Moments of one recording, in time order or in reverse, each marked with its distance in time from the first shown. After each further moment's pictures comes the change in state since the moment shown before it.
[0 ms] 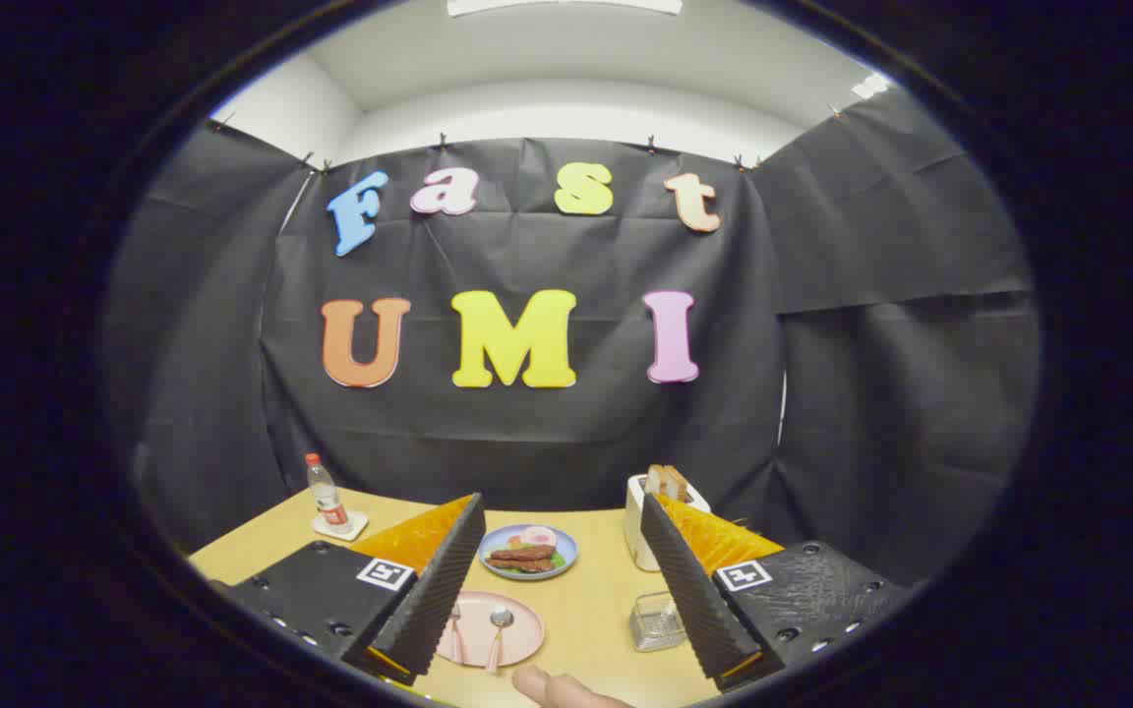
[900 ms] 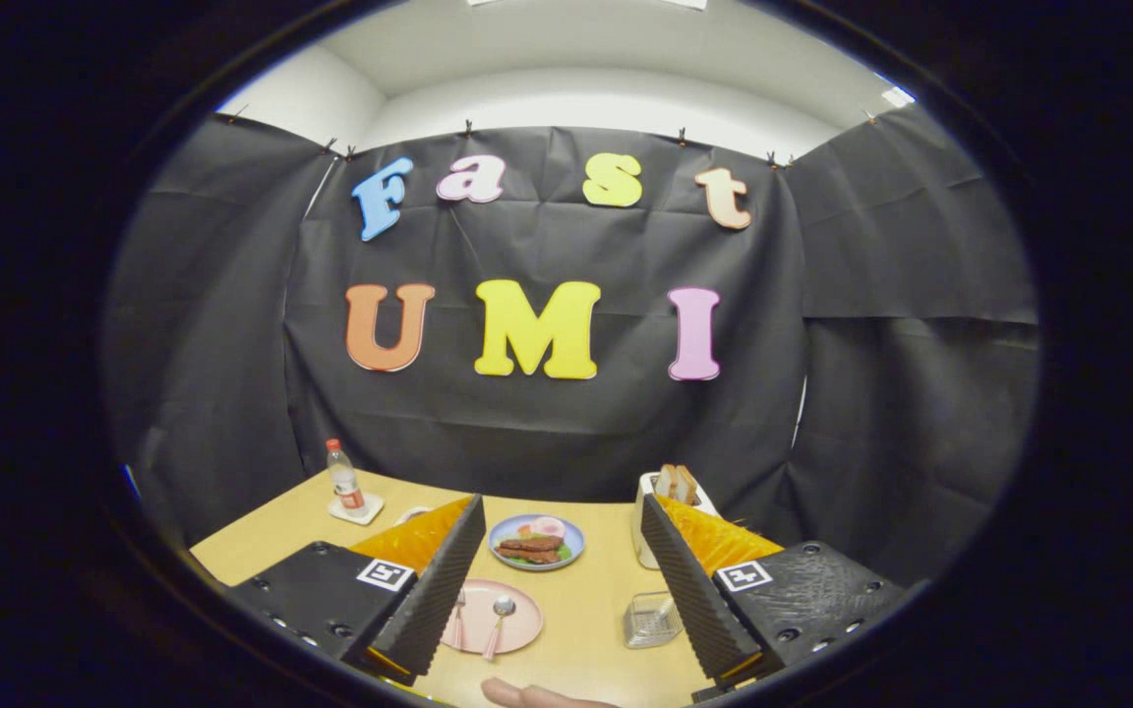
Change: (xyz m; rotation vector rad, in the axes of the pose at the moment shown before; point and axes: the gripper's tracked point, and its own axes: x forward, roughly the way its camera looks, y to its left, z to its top) arm 0.003 -0.007 0.004 -0.046 0.112 0.067
